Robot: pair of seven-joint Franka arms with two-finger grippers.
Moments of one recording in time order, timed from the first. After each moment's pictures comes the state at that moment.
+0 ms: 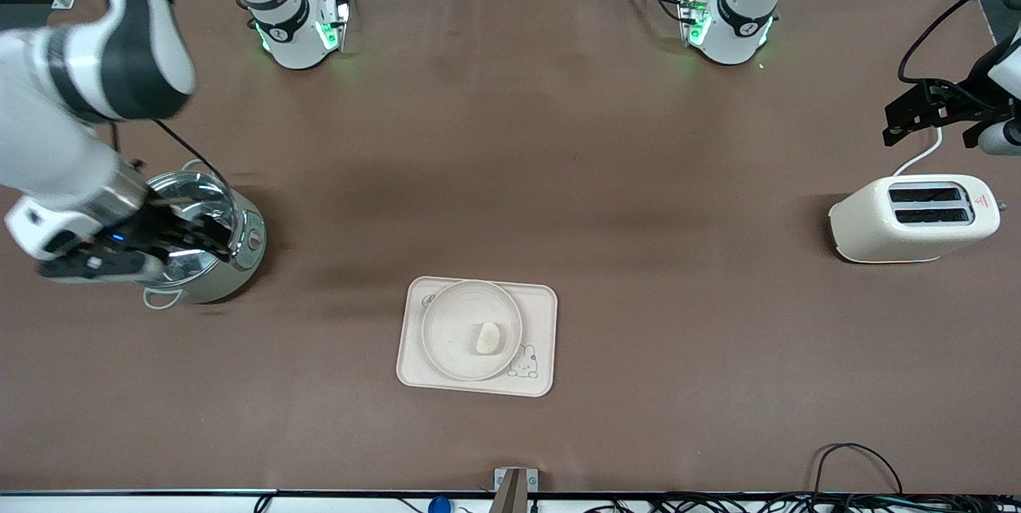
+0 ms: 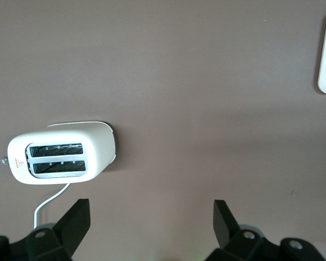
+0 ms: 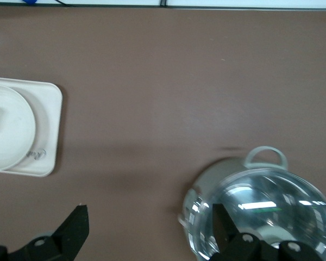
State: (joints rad) left arm 0.05 0.03 -0.12 -1.45 0.04 1.47 0.00; right arm 0.20 0.13 -0.16 -1.68 0.04 1.94 0.01
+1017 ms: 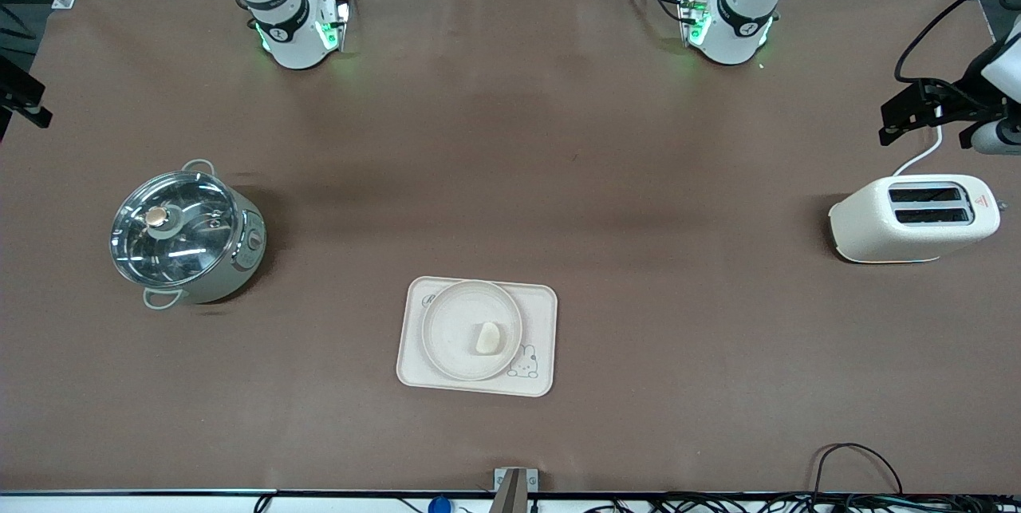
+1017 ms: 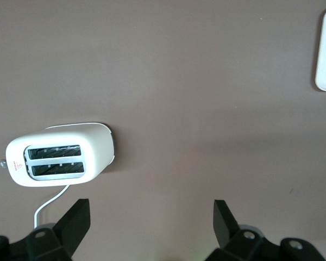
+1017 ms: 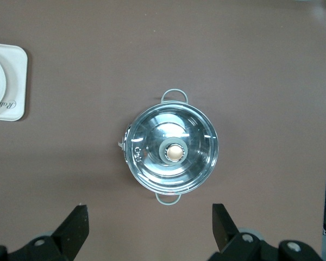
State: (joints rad) left arm 0.04 0.03 -0.14 -1.45 0.04 1.47 0.01; right arm -0.01 -0.07 -0.05 -1.49 -0.08 1.49 -0.10
